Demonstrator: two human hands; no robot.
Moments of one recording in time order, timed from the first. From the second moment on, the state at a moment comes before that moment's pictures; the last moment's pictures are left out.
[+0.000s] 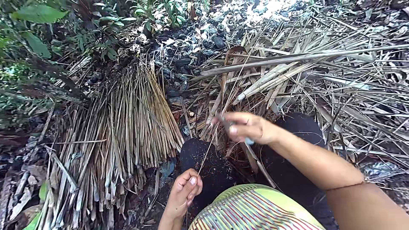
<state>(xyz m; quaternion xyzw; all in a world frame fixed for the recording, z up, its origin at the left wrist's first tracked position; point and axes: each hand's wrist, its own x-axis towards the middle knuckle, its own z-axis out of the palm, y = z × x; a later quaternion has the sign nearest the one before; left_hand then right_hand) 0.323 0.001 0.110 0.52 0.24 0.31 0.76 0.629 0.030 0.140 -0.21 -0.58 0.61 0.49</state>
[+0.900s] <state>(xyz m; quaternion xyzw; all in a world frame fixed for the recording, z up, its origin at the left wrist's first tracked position) 0.257 0.017 0.099 0.46 0.21 0.24 0.83 0.677 0.049 0.194 -0.22 -0.60 0.50 0.59</state>
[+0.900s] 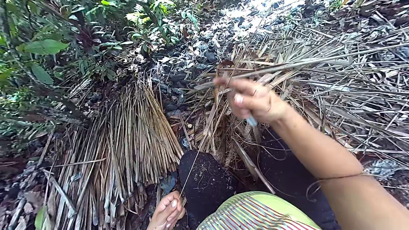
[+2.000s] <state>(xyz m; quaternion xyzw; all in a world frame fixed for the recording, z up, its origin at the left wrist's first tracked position) 0.257 0.009 0.073 0.34 0.14 0.19 0.91 0.644 0.035 0.151 -0.22 -0.62 0.57 0.49</state>
